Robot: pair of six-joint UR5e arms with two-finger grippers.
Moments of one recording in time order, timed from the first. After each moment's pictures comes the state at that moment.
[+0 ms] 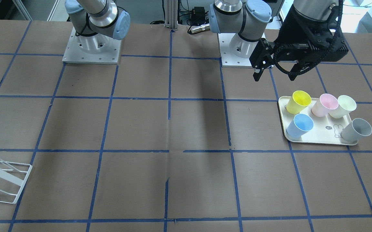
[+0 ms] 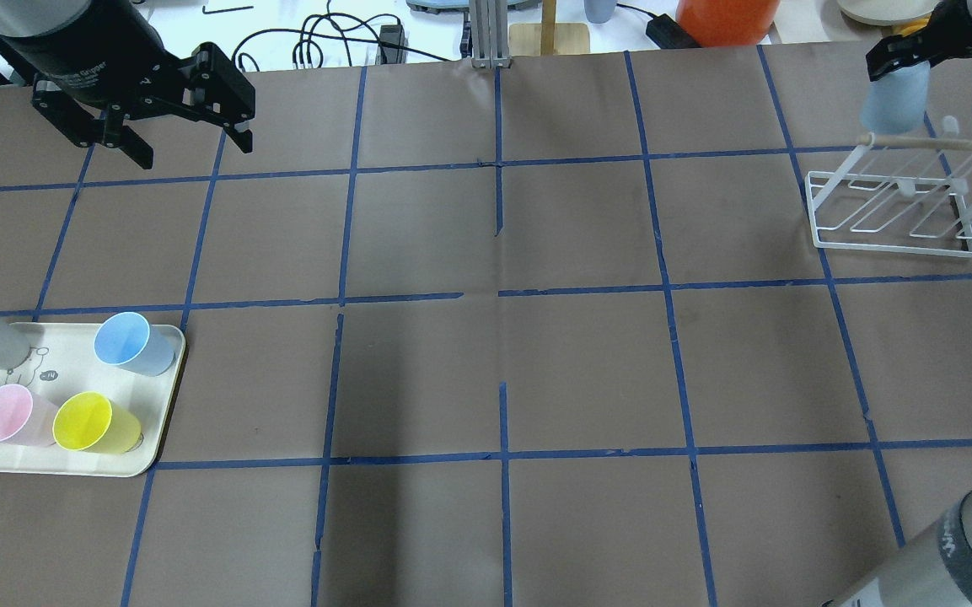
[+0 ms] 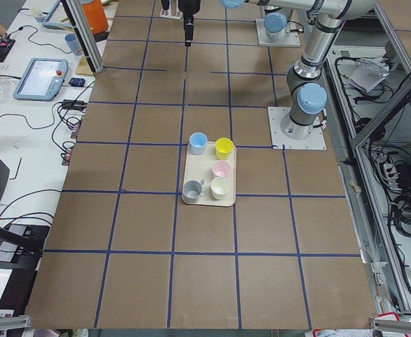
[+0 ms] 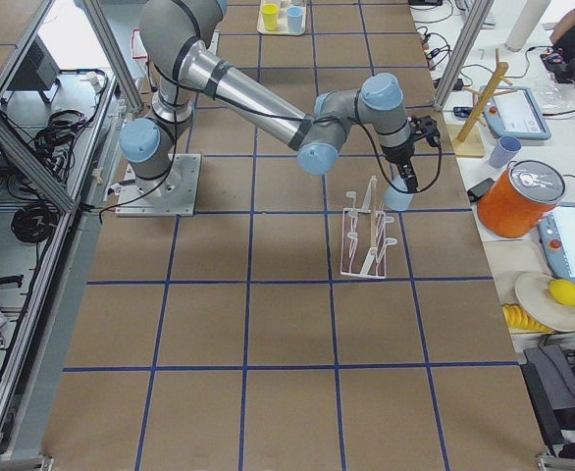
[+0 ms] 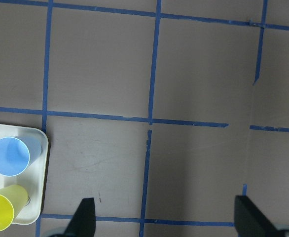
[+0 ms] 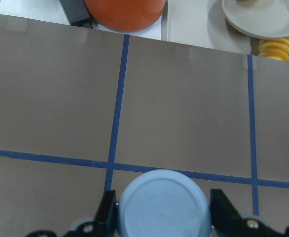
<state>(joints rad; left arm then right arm) -1.52 -1.57 -1.45 -1.60 1.52 -0.04 1.15 -1.14 1.50 -2.39 -1.45 -0.53</state>
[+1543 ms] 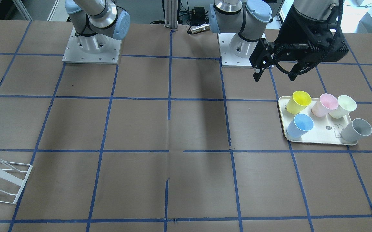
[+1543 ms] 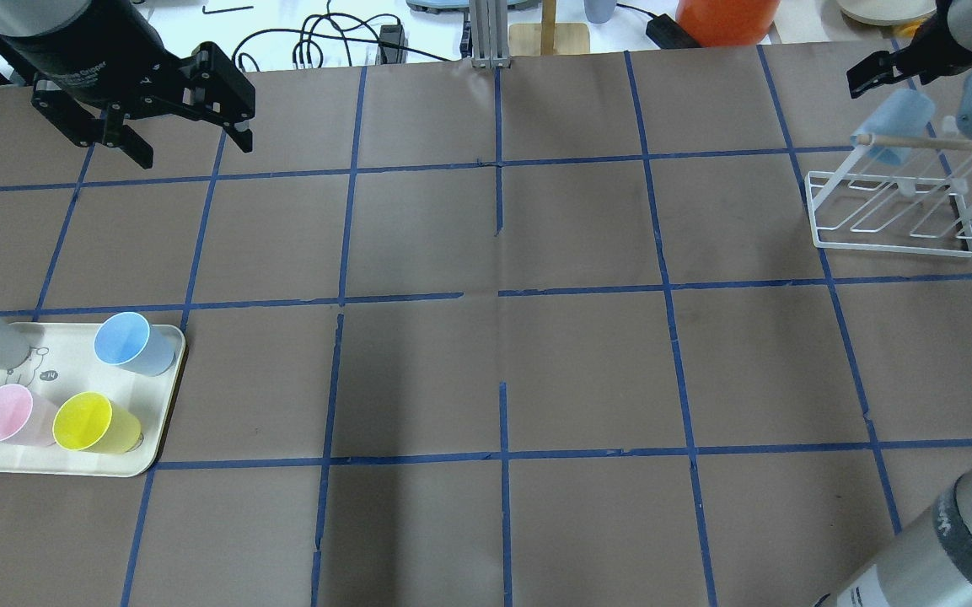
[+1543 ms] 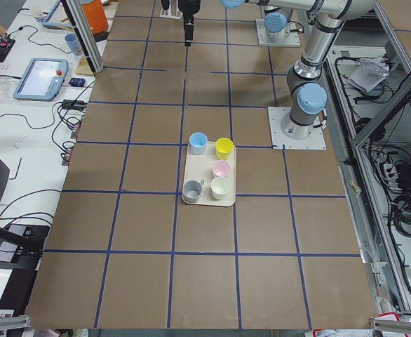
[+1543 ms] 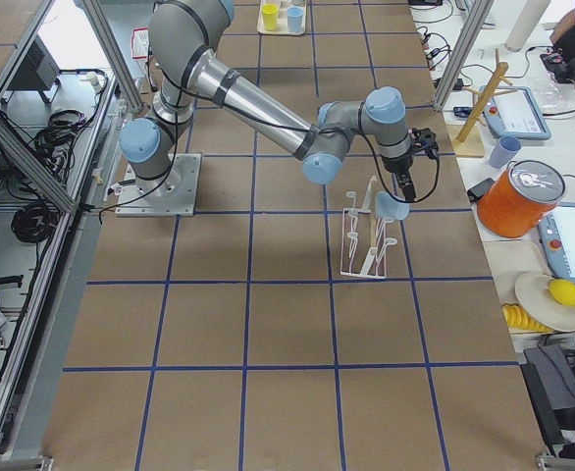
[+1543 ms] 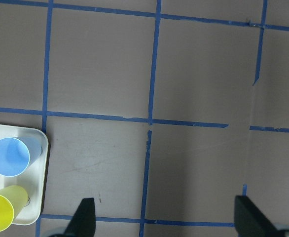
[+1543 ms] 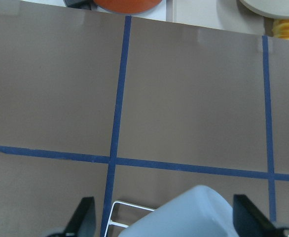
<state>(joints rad) -1.52 -1.57 -1.45 -1.60 1.52 -0.04 1.15 -1.10 1.49 -2.39 -1.45 -0.51</state>
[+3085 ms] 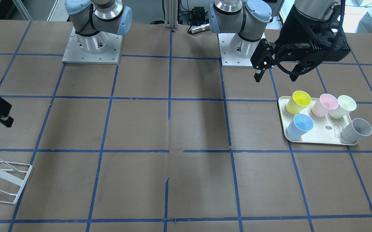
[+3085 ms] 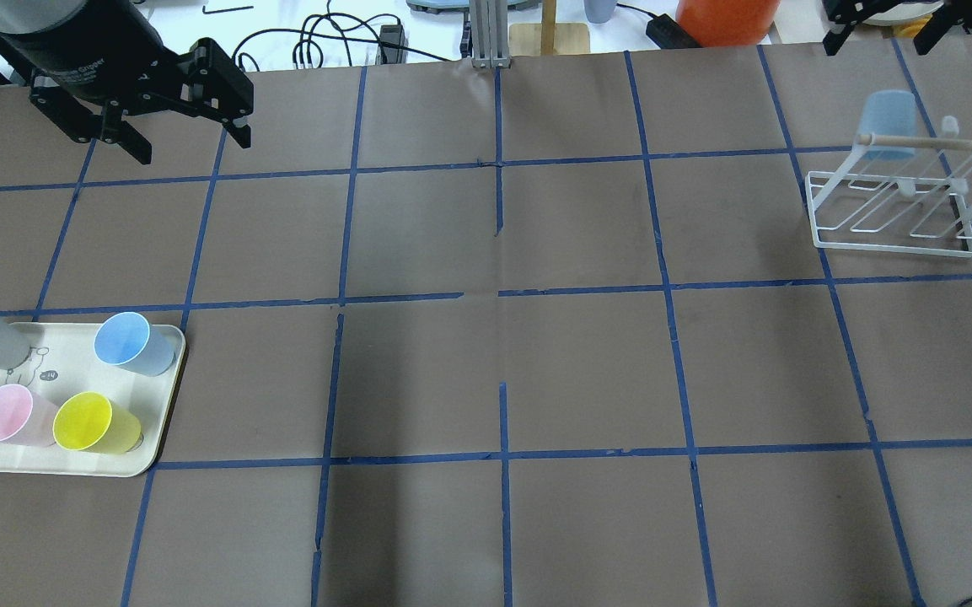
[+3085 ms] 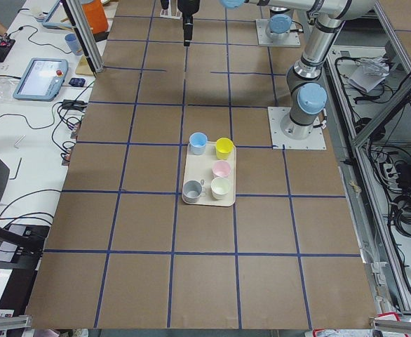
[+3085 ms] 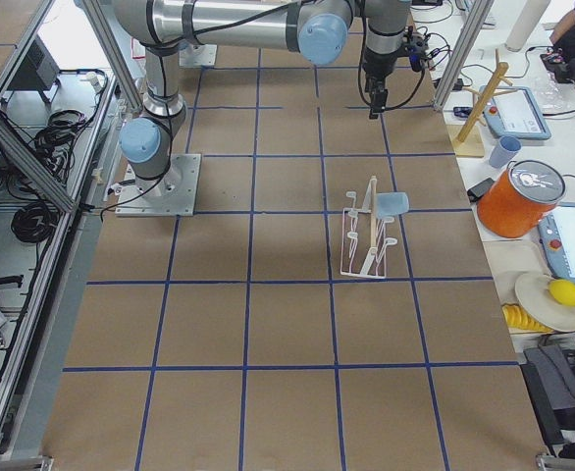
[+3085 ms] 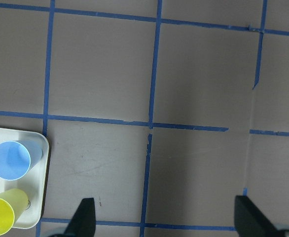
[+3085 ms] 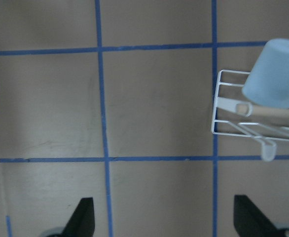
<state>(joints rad) -1.52 -1.57 -1.45 -1.59 1.52 -0.04 1.36 -1.31 1.18 -1.45 -1.50 -0.18</state>
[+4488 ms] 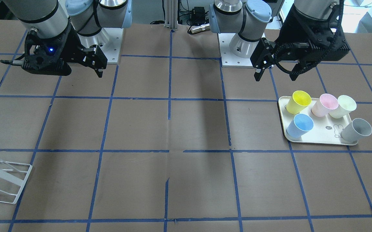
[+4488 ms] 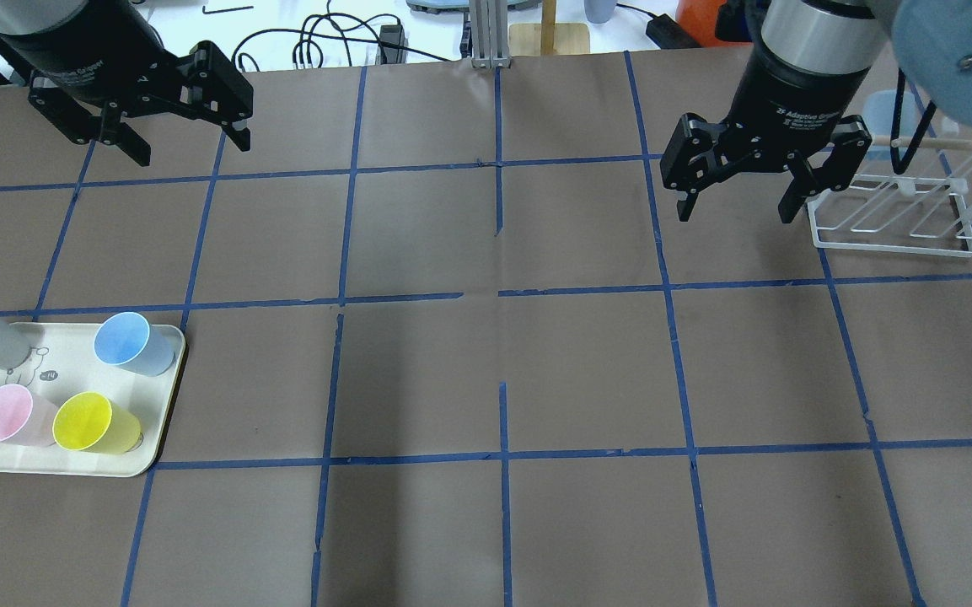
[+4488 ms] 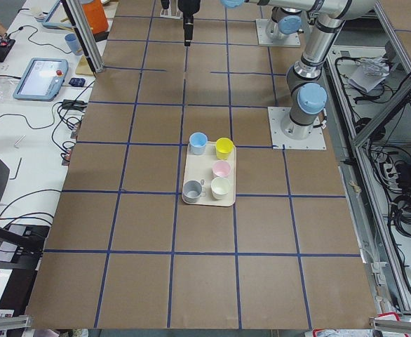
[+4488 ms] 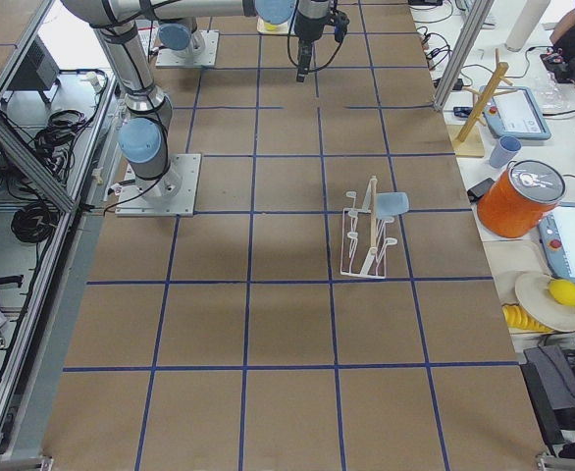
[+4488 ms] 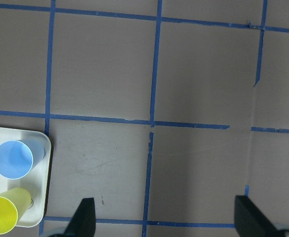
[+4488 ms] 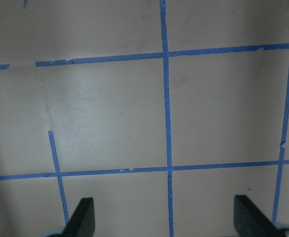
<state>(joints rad) -1.52 -1.57 -1.45 -1.59 1.53 -0.03 1.59 -1.56 1.52 -1.41 -1.54 0.08</state>
